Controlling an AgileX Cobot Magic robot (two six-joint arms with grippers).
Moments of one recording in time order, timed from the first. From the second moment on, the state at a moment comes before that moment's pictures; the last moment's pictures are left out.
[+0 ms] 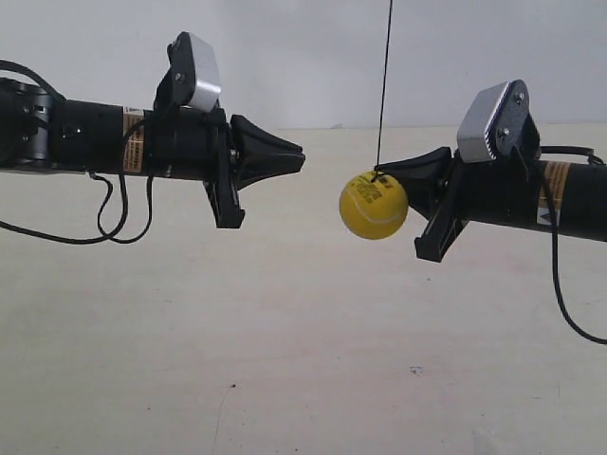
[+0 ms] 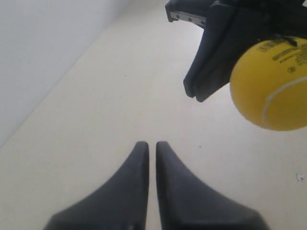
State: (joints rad) left arm -0.27 1.92 -1.11 1.42 -0.92 -0.70; right arm 0.12 1.78 -0.74 -1.13 -1.04 0.42
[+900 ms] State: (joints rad) left arm -0.28 1.99 -1.12 1.34 -0.99 -0.58; right arm 0.12 1.78 -0.74 -1.16 -1.08 0.44
